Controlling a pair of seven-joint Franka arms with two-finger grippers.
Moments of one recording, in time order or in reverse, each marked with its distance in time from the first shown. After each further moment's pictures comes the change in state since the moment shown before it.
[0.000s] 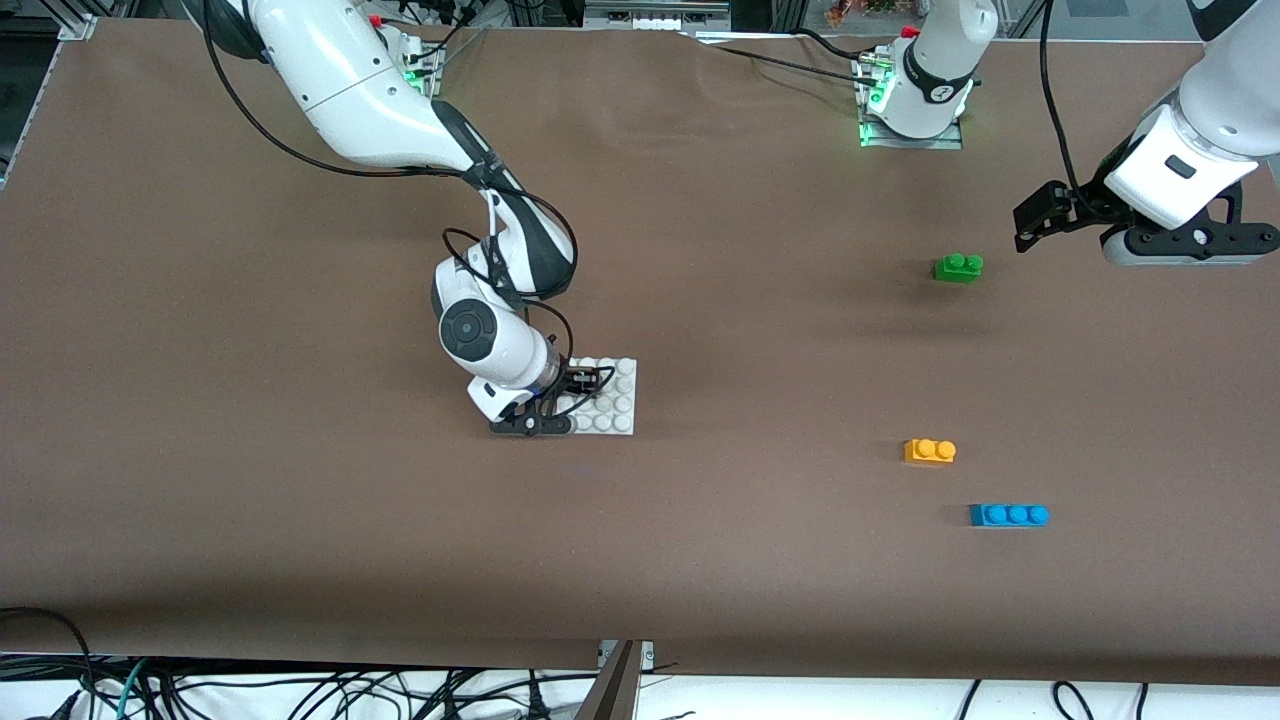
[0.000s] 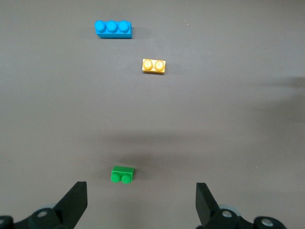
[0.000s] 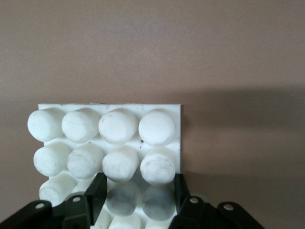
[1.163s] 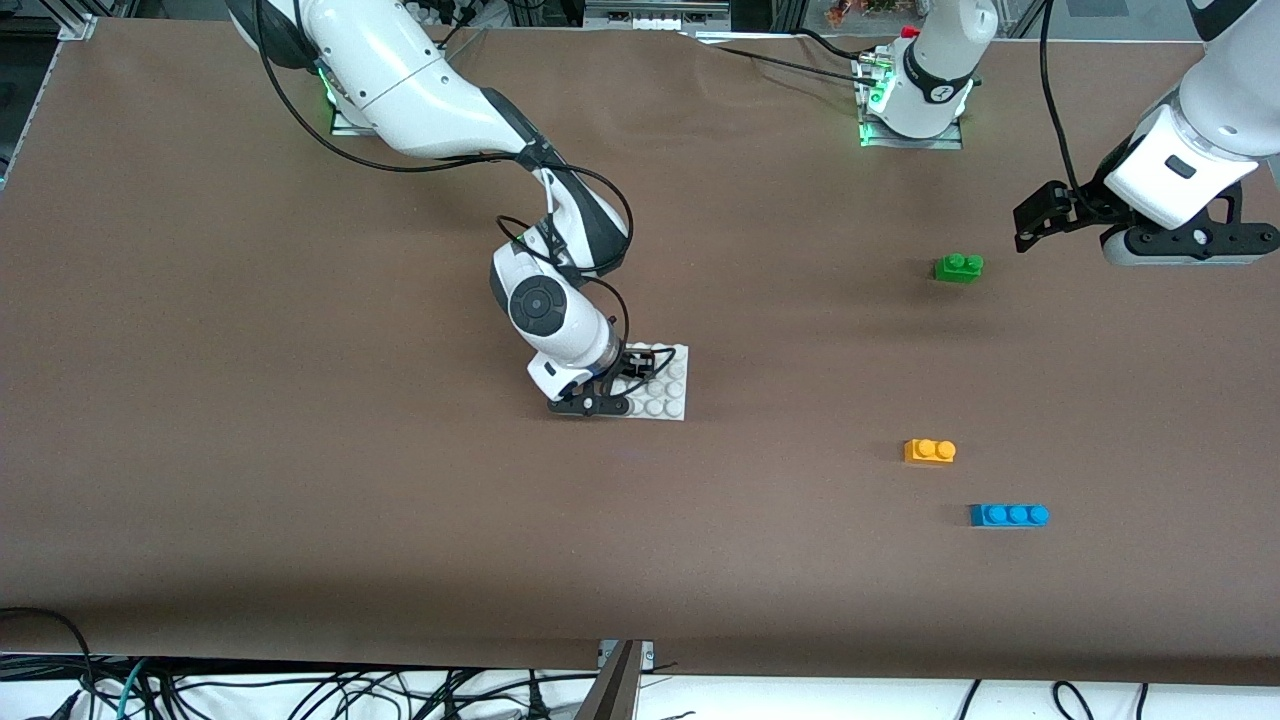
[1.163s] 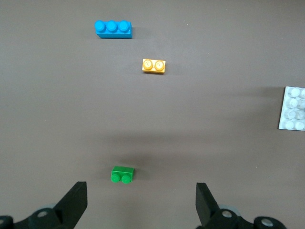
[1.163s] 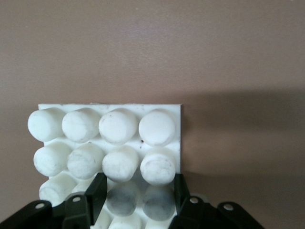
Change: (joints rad) left arm 0.000 0.000 0.000 0.000 0.000 0.000 0.000; right arm 0.117 0.068 0.002 0.109 0.000 0.015 0.146
